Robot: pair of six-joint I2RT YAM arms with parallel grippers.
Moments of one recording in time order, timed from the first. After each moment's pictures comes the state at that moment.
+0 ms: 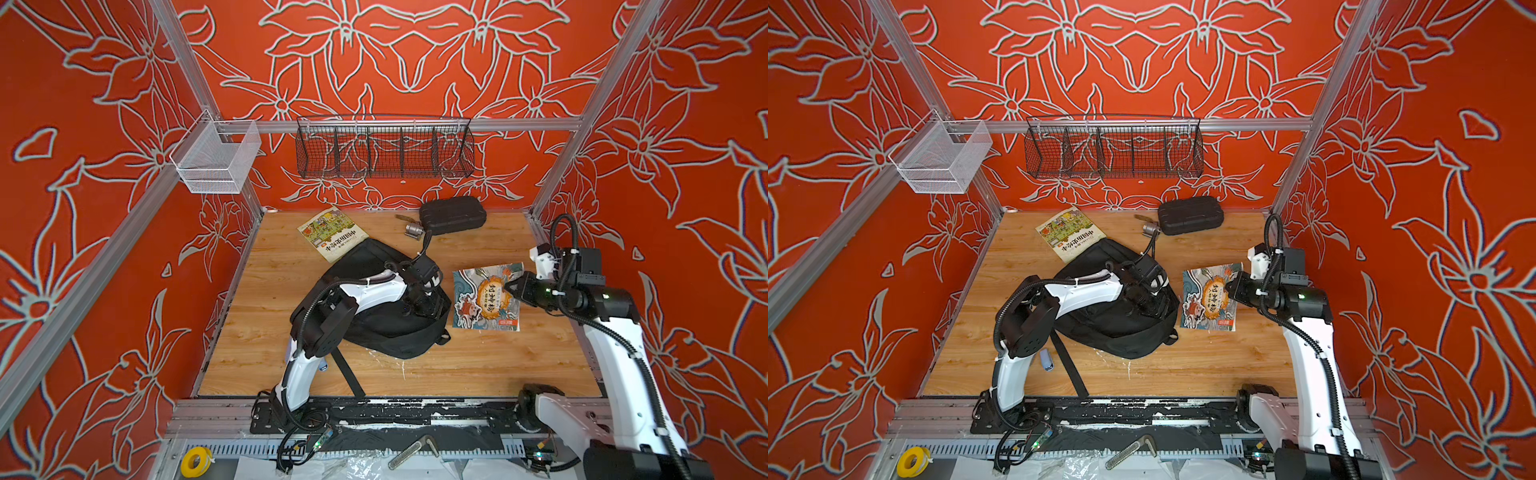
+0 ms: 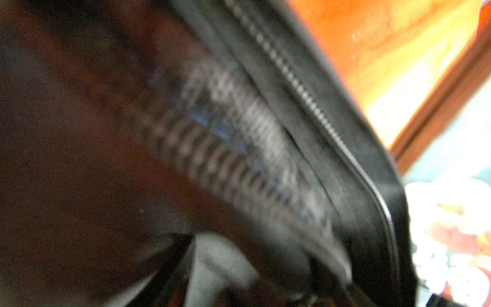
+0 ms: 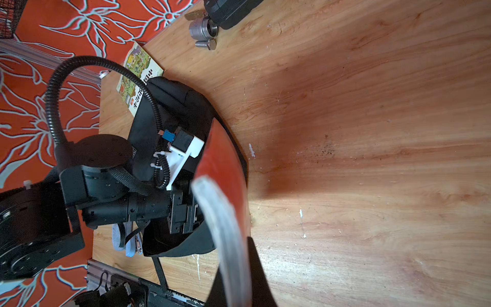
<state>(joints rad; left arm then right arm) -0.77 2.08 1.52 -0.60 0.38 -0.50 -0.12 0.97 1.09 -1.03 -0.47 0.32</state>
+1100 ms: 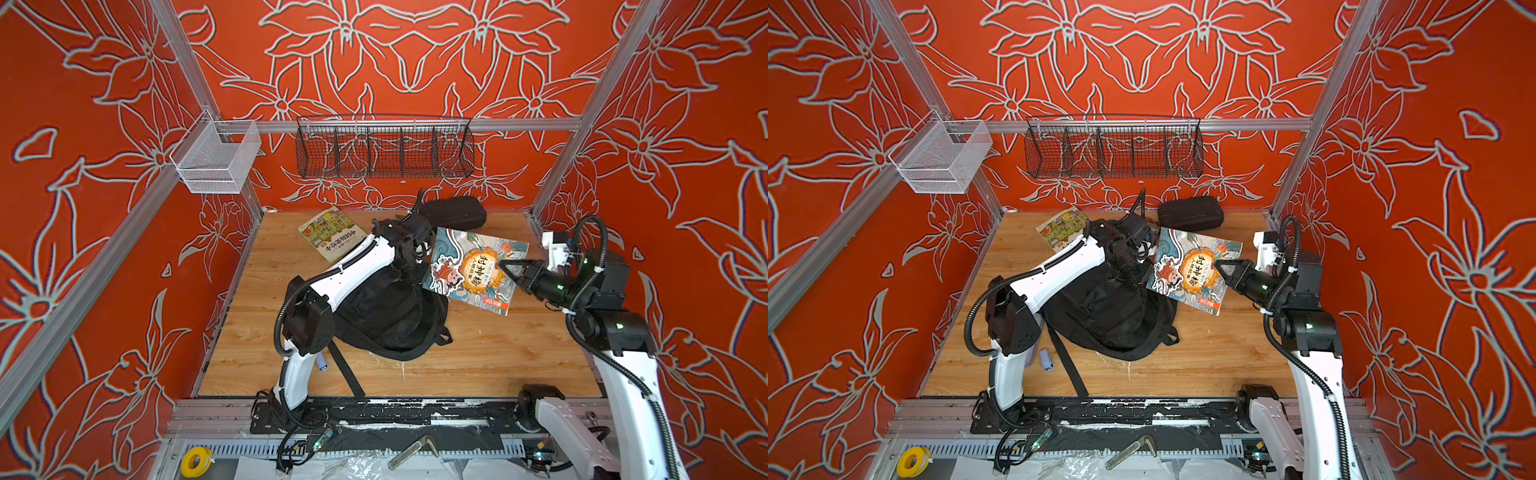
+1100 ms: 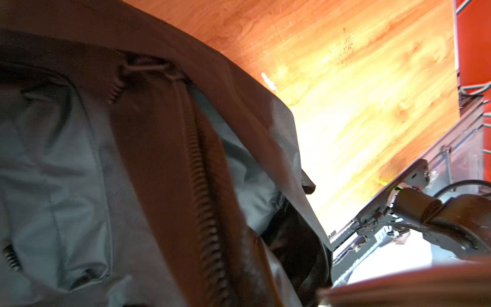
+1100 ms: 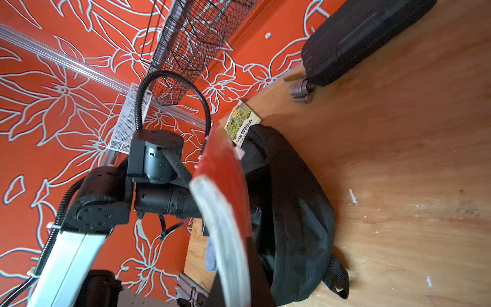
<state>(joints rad) -0.66 2.04 2.02 -1.24 0.29 -0.27 -0.06 0.80 1.05 -0.71 -0.68 0.71</state>
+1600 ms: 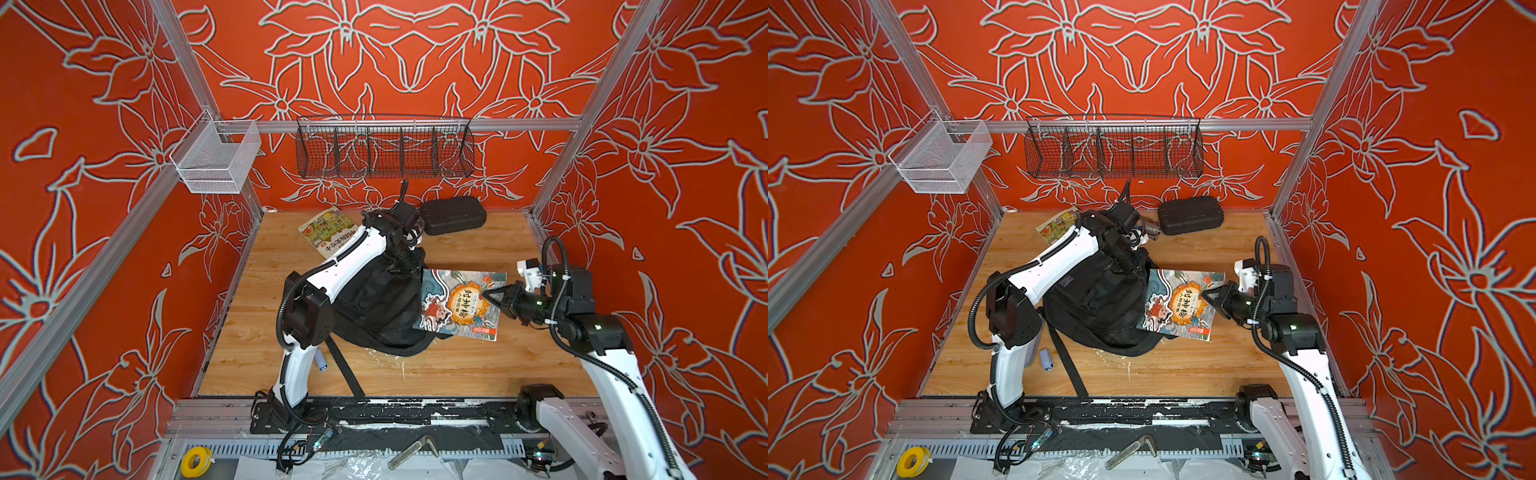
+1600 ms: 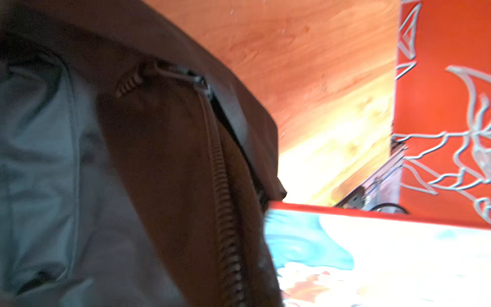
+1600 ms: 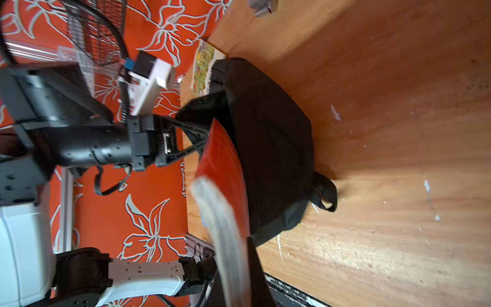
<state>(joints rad) -0.59 2.08 2.10 -1.22 0.43 -0.44 0.05 0.78 0.92 -0.88 -0.61 0.77</state>
